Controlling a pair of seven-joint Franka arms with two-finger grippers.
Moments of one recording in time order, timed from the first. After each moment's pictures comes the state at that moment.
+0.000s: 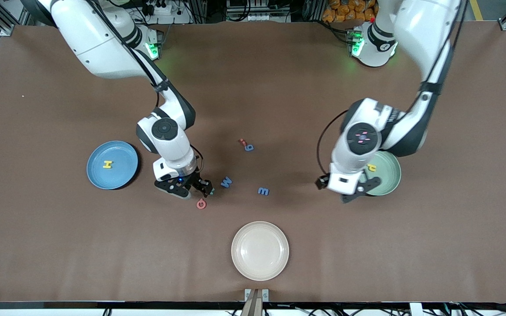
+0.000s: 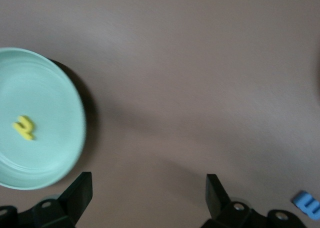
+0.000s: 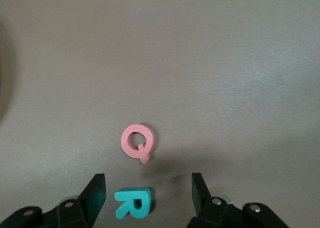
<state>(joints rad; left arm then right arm) -0.35 0.56 -0.15 -1.63 0.17 2.15 -1.01 0.28 0.67 0.20 -1.79 -0.45 2.69 1.19</state>
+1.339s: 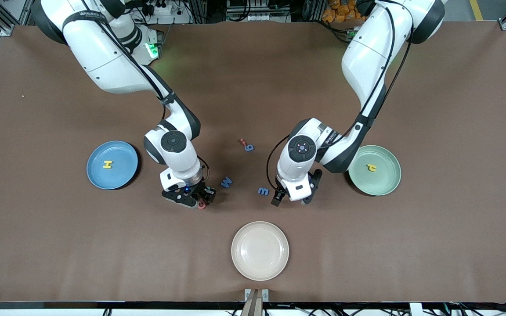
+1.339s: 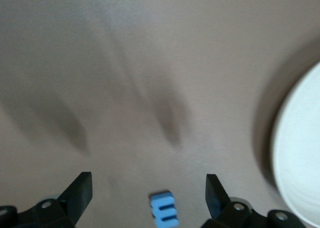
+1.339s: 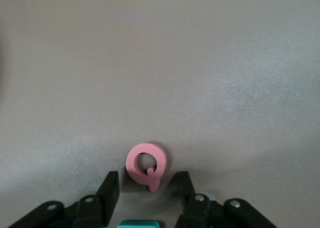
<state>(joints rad) -0.50 0.86 -0.15 -1.36 0.11 2.35 -1.81 0.29 0.78 0.20 -1.68 -0.50 2.68 1.19</state>
